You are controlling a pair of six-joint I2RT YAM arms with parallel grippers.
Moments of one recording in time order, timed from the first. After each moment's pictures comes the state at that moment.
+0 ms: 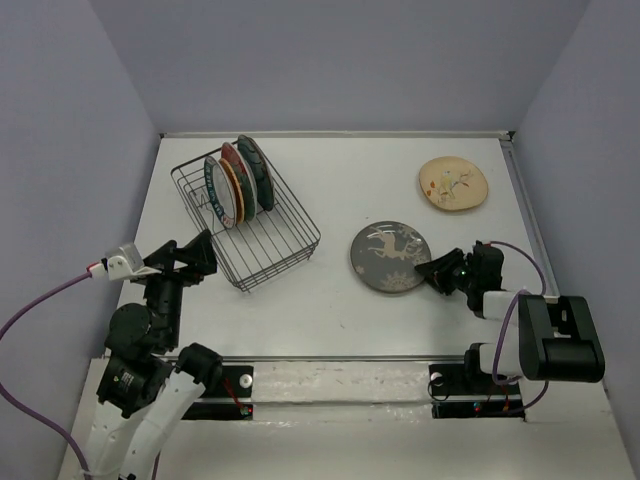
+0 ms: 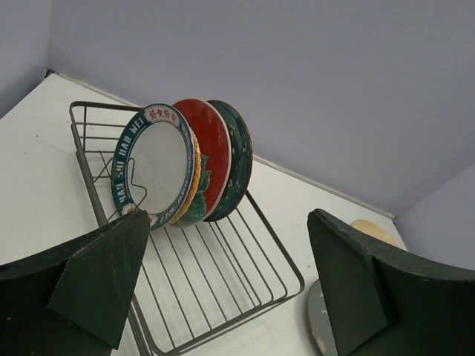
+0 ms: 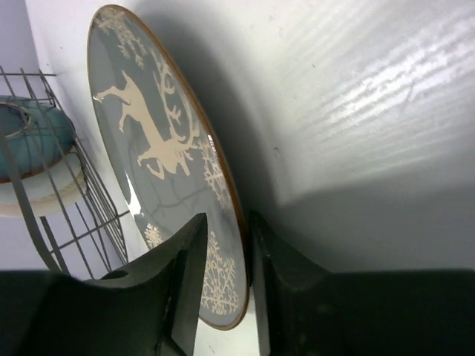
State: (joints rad) left arm -0.47 0.16 0.66 -0.33 -0.49 -0.44; right arm -0.06 1.32 0.23 0.41 -0.46 0.99
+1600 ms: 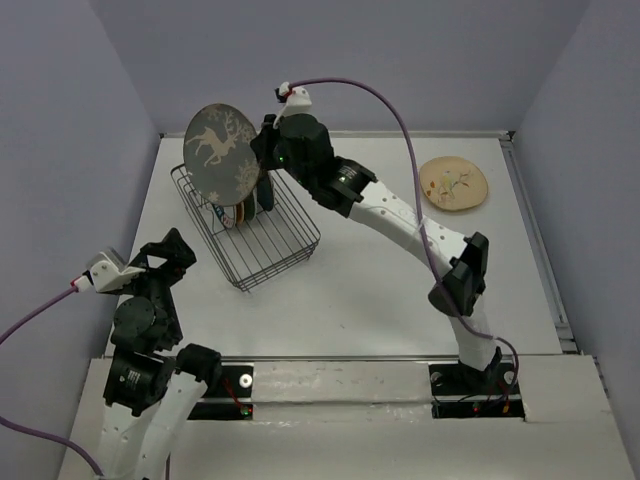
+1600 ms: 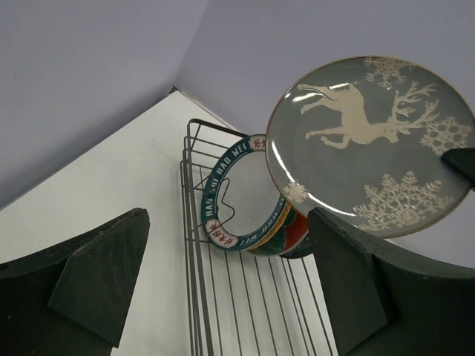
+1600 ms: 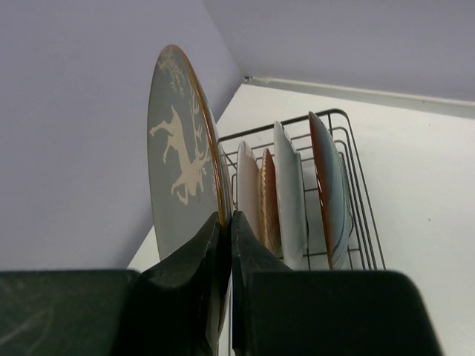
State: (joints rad) left arm -0.33 0.19 0.66 -0.37 -0.71 -0.46; right arm 0.92 2.02 2.18 -0.26 0.32 0.46
